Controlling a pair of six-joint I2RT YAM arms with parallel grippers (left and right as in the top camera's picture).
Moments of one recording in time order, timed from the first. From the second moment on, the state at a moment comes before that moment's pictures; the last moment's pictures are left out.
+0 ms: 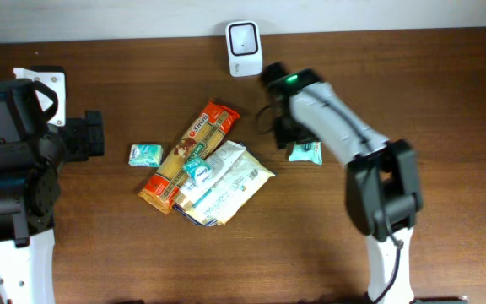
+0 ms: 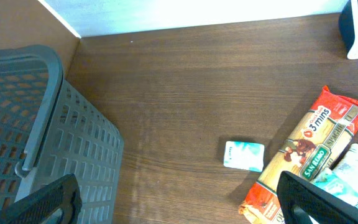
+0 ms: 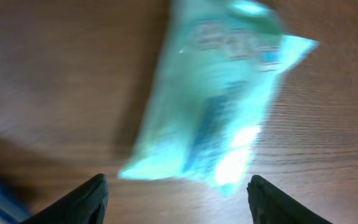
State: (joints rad) left arm 0.10 1.23 1.62 -1.10 -0.17 0.16; right arm 0.37 2.20 1.84 -1.23 0.17 0.32
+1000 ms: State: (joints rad) left arm 0.10 1.23 1.62 -1.10 -0.17 0.16; right arm 0.37 2.05 1.55 -1.04 0.42 0.33
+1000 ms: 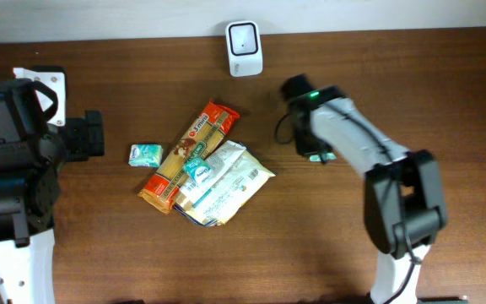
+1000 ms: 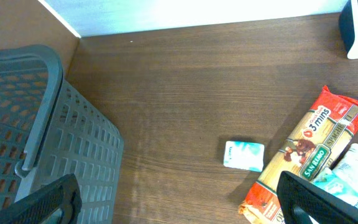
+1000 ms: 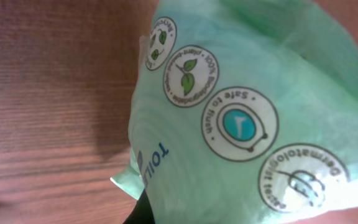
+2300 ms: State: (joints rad) left arm 0.10 1.23 1.62 -1.10 -0.17 0.16; right arm 0.14 2.34 1.81 -0.95 -0.64 0.02
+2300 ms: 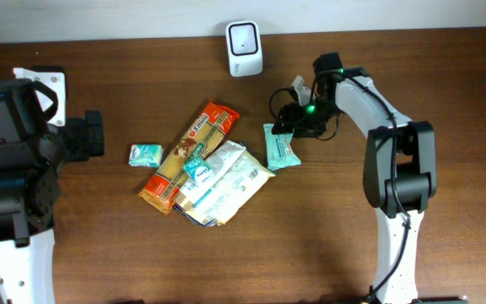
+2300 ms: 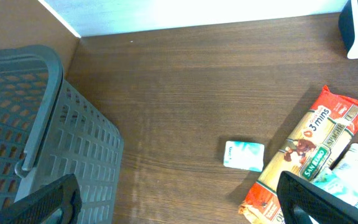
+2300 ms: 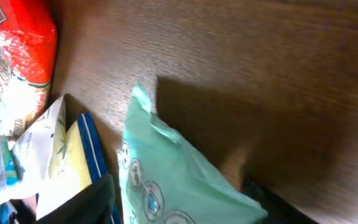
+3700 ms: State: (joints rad) left arm 0.10 1.23 1.62 -1.10 -0.17 0.16; right arm 0.35 2.34 1.80 -0.96 0.56 0.14
